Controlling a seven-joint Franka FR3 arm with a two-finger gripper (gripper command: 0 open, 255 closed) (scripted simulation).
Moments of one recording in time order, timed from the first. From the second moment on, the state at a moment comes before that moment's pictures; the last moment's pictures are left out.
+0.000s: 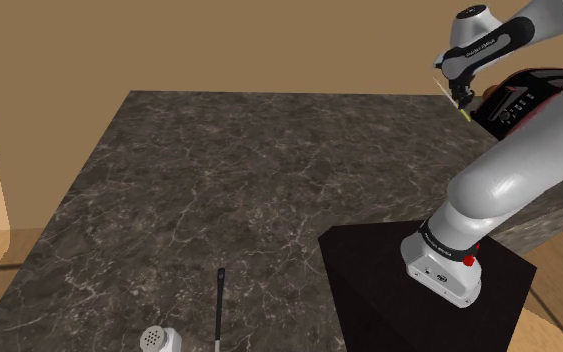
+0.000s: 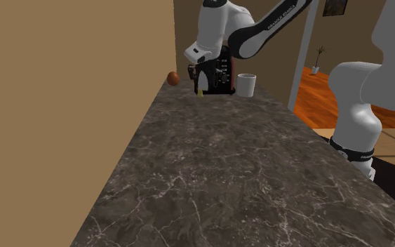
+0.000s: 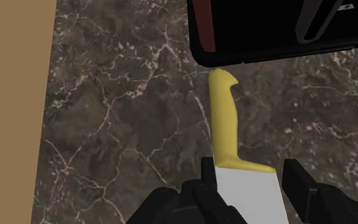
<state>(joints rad) -0.26 -0.12 -0.72 -2.31 -0.80 2.35 -1.31</state>
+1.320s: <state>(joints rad) -0.28 0.03 -0.74 -2.37 -0.82 2.54 -1.23</state>
